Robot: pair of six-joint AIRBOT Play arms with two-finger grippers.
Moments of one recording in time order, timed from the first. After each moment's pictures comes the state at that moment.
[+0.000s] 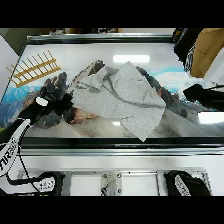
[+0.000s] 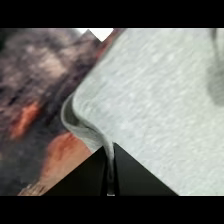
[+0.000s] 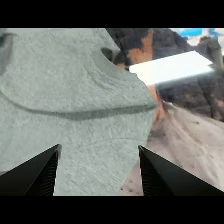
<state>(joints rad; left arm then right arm) 0.06 -1.46 0.90 0.87 -0.58 -1.74 -0.23 -0.79 1.03 -1.23 1.09 1.61</state>
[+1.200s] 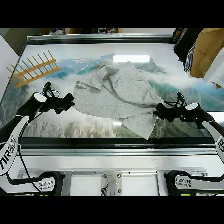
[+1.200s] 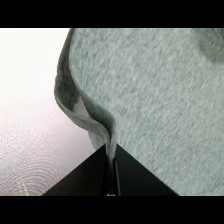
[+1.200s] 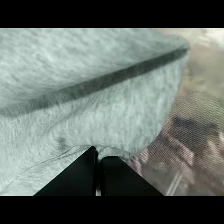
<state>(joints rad) 0.07 -1.46 0.96 0.92 -0.73 -1.61 -0.21 -1.48 0.79 -0.76 0.72 1.32</state>
